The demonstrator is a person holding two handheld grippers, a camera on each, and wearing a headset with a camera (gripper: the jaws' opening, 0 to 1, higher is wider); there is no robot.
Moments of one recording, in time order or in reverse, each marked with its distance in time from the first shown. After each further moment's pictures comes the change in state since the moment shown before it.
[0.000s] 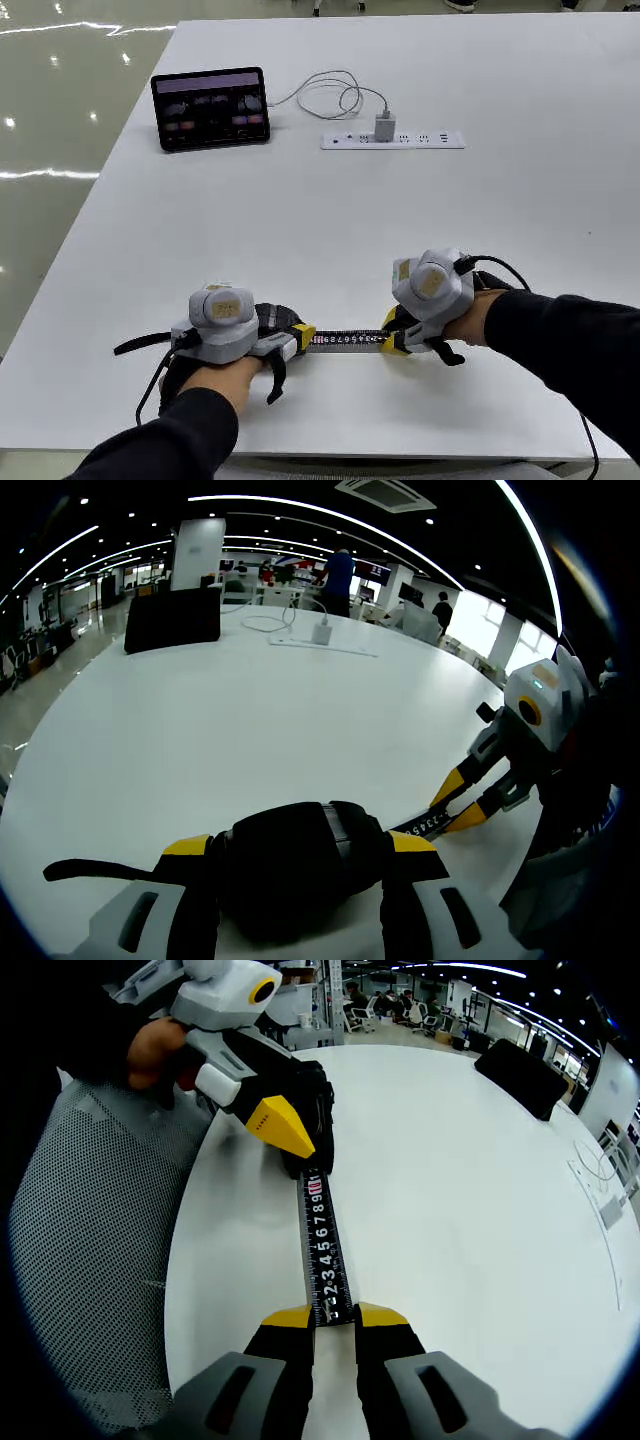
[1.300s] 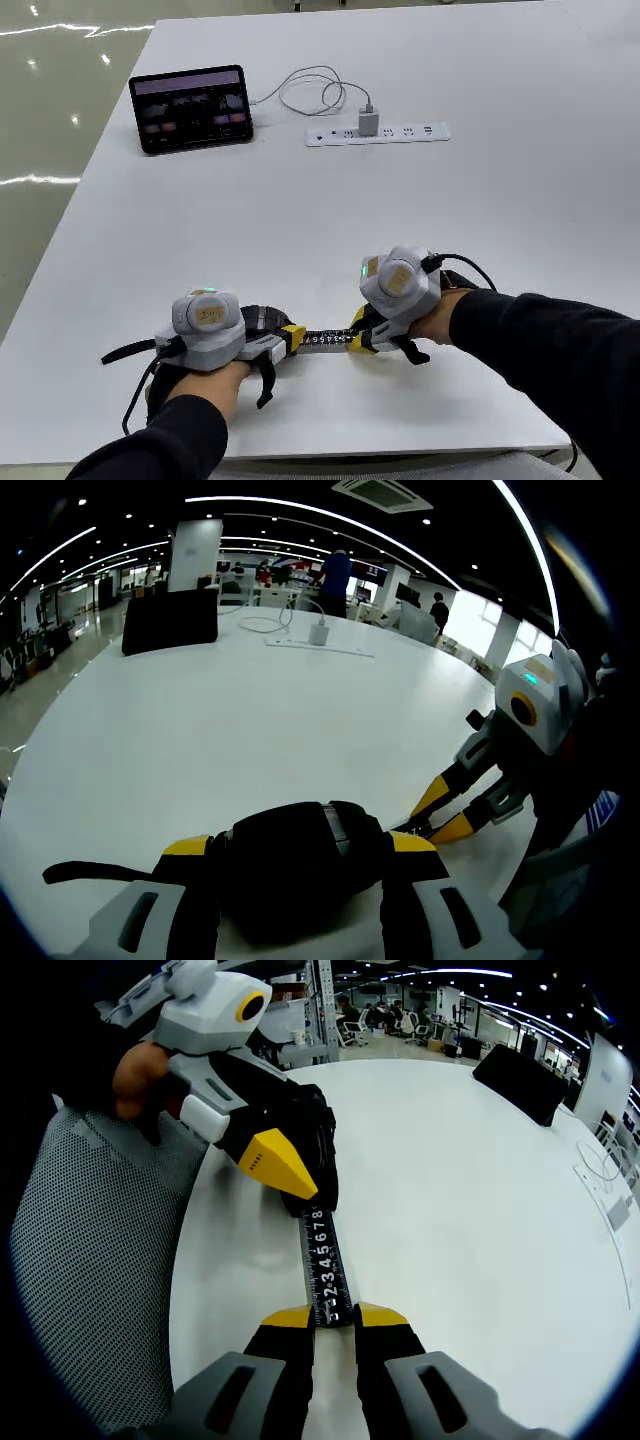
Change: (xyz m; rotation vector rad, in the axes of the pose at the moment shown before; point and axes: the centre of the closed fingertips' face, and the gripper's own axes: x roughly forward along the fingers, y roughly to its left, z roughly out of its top) left arm -0.001 0.000 0.001 0.006 -0.005 -0.011; right arm 0.016 0.006 0.027 0.049 -0.077 0.008
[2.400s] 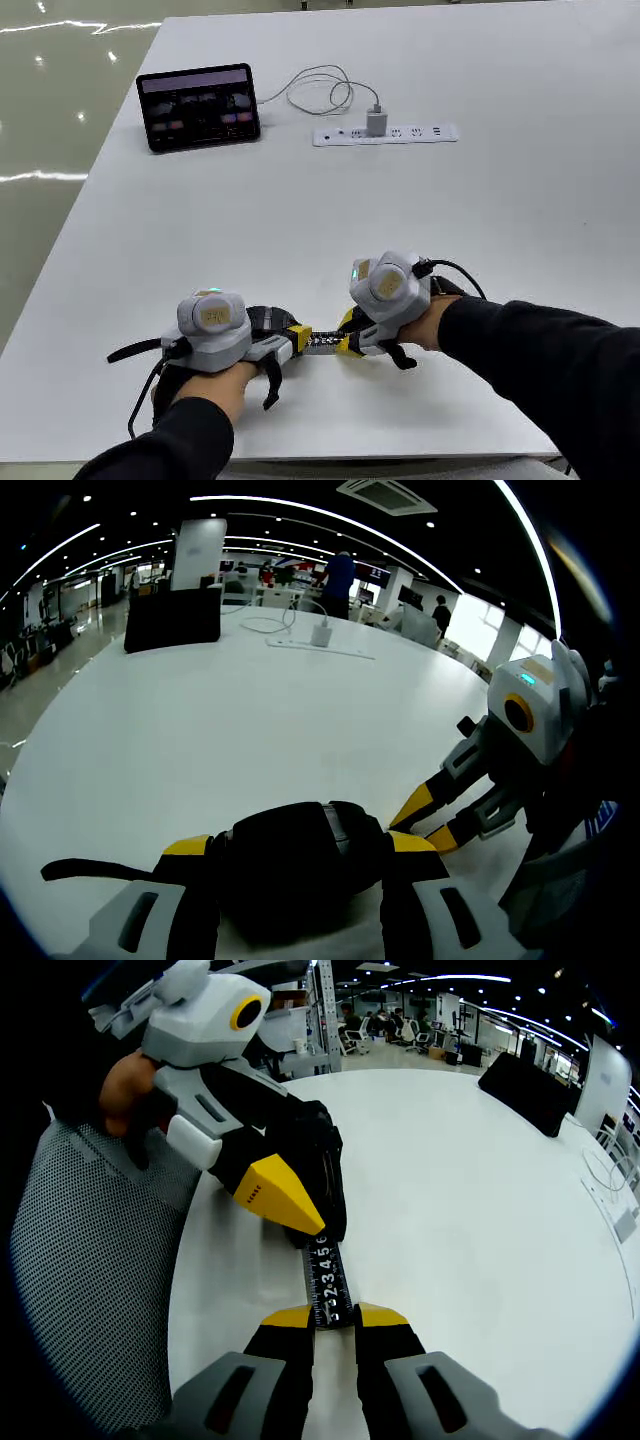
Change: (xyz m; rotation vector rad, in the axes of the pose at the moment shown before) left arm 0.001 0.001 0.000 -0.018 -0.002 -0.001; right arm 0.016 0.004 0.021 -0.004 -0.035 0.007
